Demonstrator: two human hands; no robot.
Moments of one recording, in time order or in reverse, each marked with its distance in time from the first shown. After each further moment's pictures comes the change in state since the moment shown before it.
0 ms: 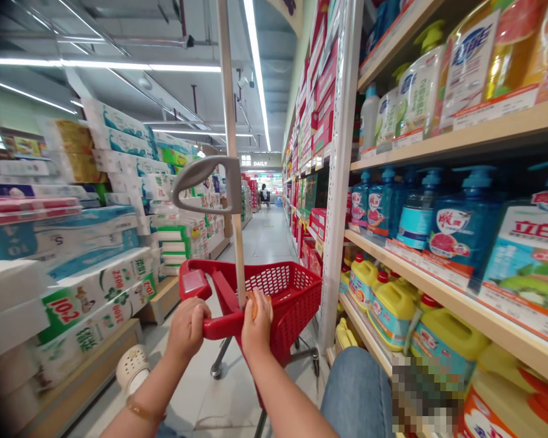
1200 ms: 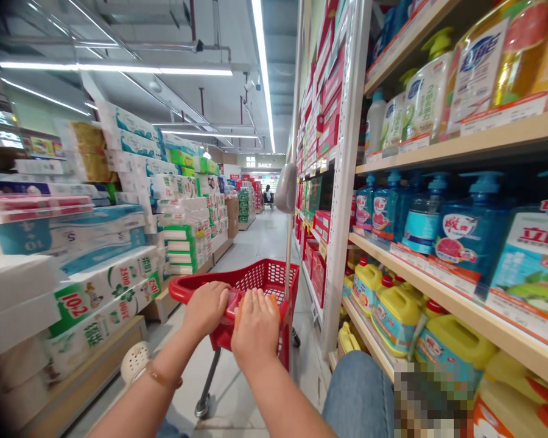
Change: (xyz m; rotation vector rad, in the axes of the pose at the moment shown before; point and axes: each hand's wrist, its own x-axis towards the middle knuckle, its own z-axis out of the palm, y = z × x) left_hand 0.050 0.025 0.000 0.383 -0.353 -0.081; right_hand -0.001 -0.086 -0.036 -0.603 -0.233 -0.389
